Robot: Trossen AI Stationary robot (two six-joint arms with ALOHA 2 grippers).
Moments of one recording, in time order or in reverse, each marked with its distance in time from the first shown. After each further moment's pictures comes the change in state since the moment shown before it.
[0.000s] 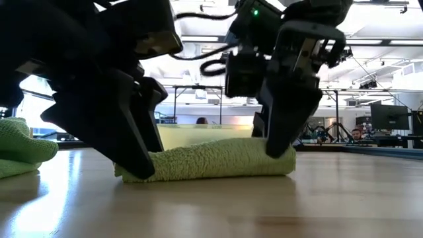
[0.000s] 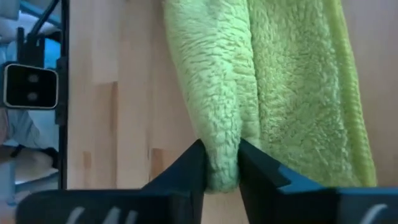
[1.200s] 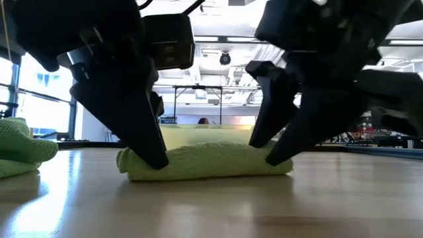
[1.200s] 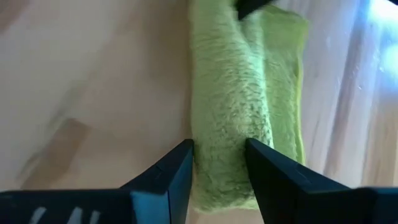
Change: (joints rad) left arm 0.064 0.002 -0.005 0.029 0.152 -0.235; right arm 0.304 -0.019 0.001 0.015 0.812 -0.540
